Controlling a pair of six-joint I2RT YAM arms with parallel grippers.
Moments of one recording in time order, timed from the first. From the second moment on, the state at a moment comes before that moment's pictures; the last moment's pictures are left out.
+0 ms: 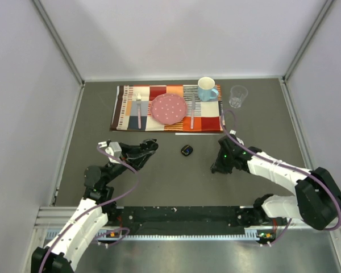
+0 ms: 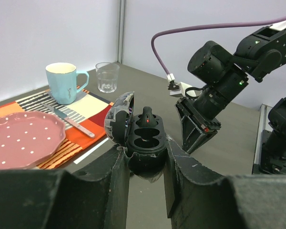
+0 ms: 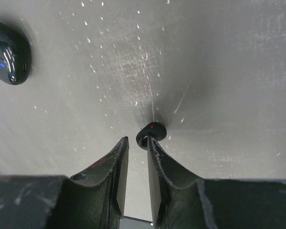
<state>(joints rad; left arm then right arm) -0.32 0.49 0.12 0.75 0.65 -0.36 0.59 1.25 0.60 -0.42 0.02 1.00</state>
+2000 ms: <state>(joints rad) -0.32 0.54 0.11 0.80 0.65 -0.33 0.59 1.06 0.61 -0.53 -0.02 1.01</state>
